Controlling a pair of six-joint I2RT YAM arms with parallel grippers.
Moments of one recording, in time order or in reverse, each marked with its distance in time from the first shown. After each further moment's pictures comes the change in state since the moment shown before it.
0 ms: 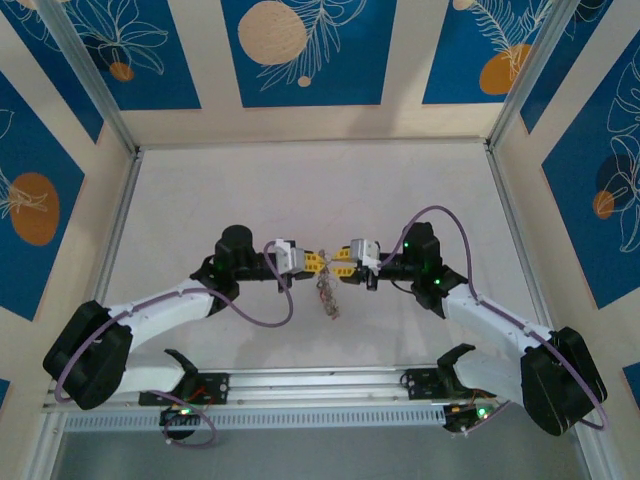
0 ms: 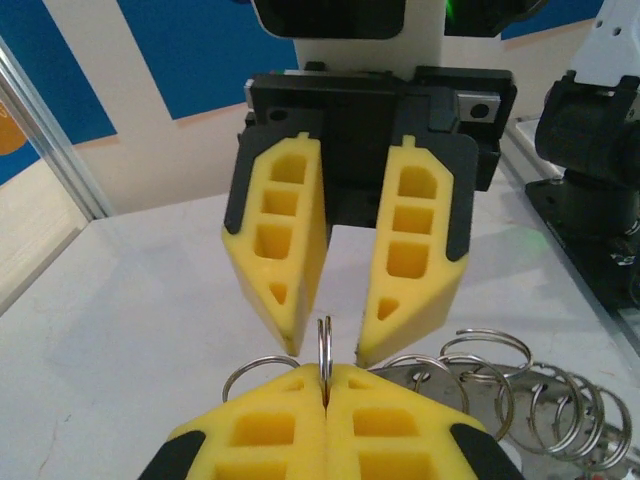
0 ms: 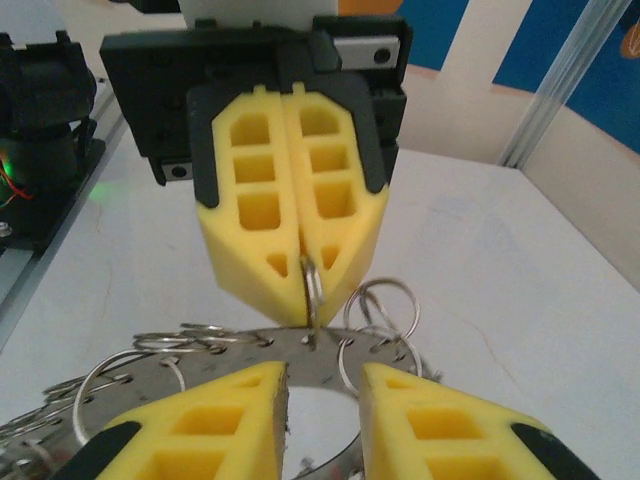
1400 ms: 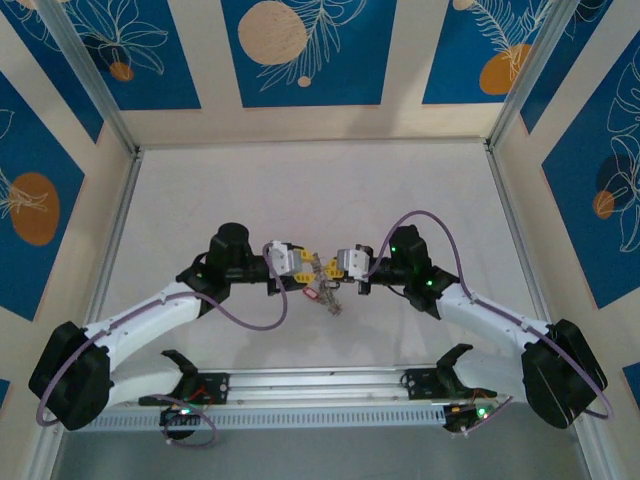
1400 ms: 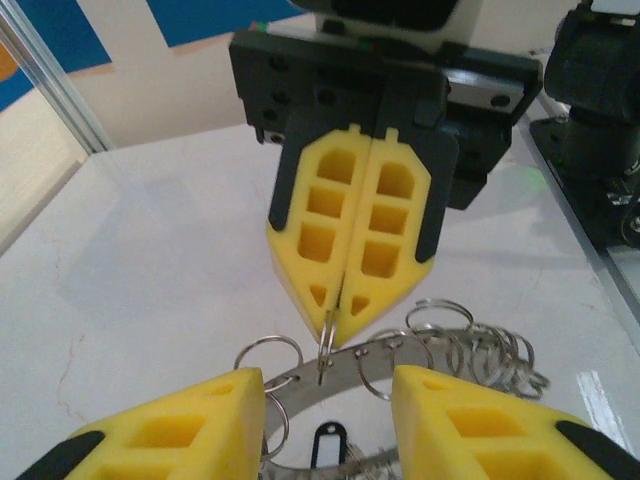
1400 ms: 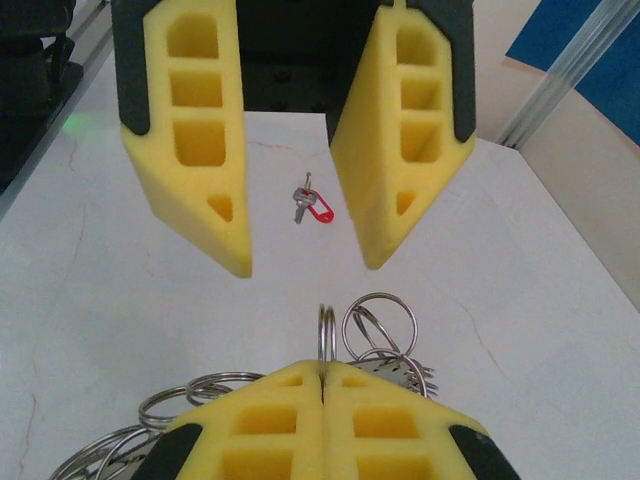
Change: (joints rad) left arm 0.008 -0.122 0.050 -0.375 -0.077 0.127; right arm 0.102 0.026 0.029 -0.097 0.161 -0.166
